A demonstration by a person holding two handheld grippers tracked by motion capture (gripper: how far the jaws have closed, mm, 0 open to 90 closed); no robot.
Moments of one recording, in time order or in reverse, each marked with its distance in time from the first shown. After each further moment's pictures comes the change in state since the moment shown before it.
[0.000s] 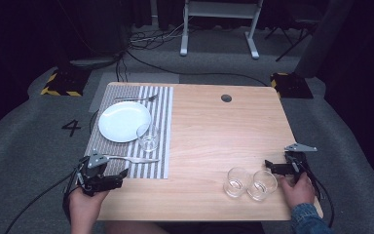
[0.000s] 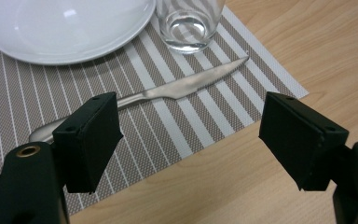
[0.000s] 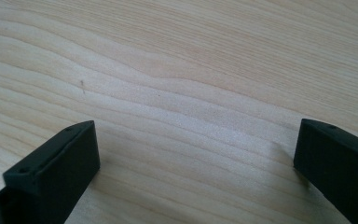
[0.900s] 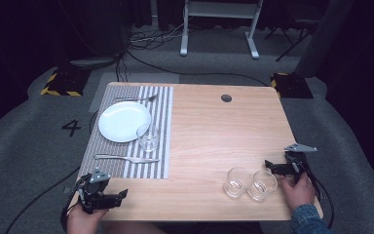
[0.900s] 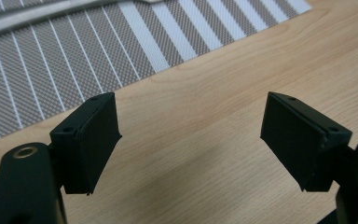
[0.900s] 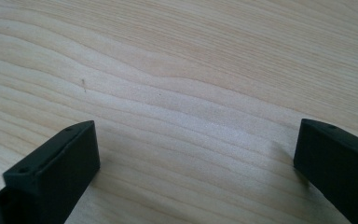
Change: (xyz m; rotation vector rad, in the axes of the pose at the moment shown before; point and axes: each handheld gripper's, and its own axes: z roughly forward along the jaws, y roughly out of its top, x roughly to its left) left arm -0.005 -0.048 0.020 0.154 -0.072 -0.050; right arm 0.000 0.000 0.000 0.000 0.003 -0.004
